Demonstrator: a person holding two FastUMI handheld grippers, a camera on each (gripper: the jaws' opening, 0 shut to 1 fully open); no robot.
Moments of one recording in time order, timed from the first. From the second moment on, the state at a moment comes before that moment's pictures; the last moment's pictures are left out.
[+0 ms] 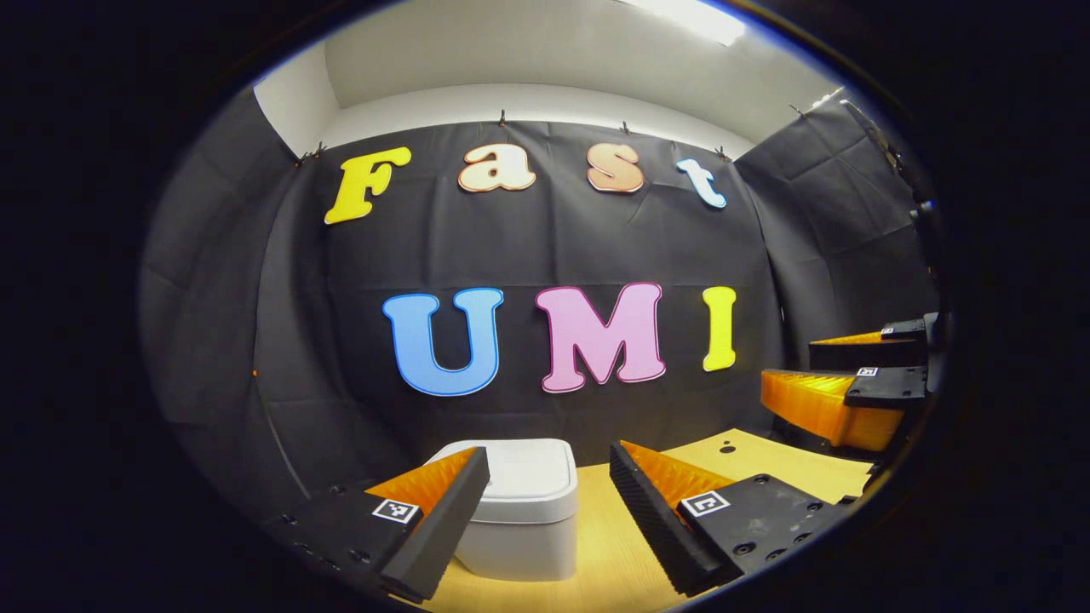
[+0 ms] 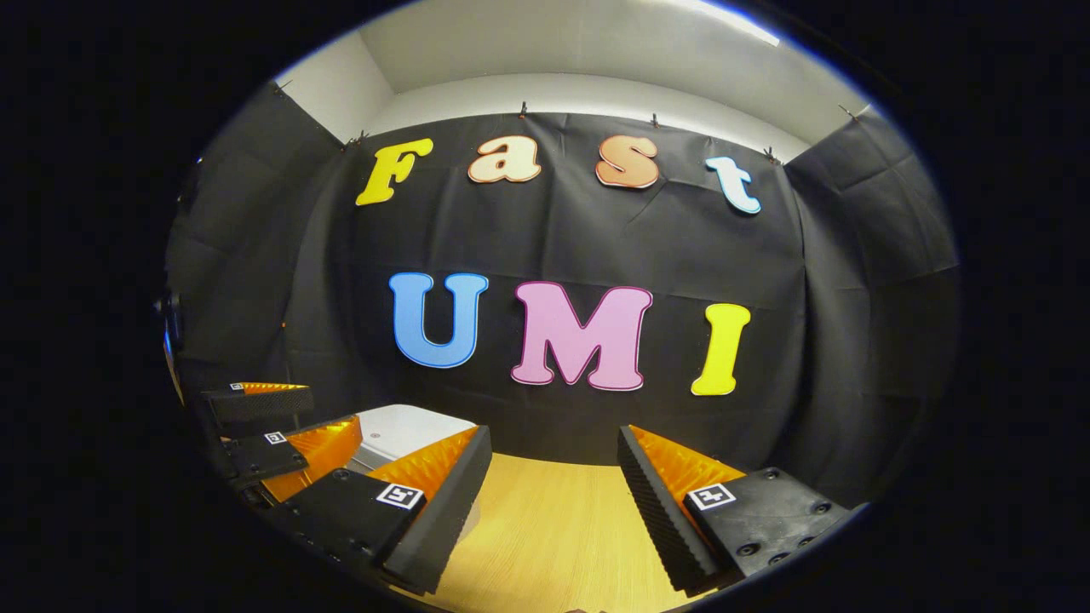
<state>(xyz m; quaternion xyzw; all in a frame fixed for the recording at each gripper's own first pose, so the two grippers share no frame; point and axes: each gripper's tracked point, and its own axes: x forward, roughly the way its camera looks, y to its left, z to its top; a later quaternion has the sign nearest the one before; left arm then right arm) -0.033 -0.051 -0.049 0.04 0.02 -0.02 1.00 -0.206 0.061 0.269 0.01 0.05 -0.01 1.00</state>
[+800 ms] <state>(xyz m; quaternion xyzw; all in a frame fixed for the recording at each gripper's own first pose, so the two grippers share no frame) -0.037 -0.036 -0.061 0.02 0.03 -0.01 1.00 -0.211 0.067 0.274 0.00 0.04 -0.02 1.00</state>
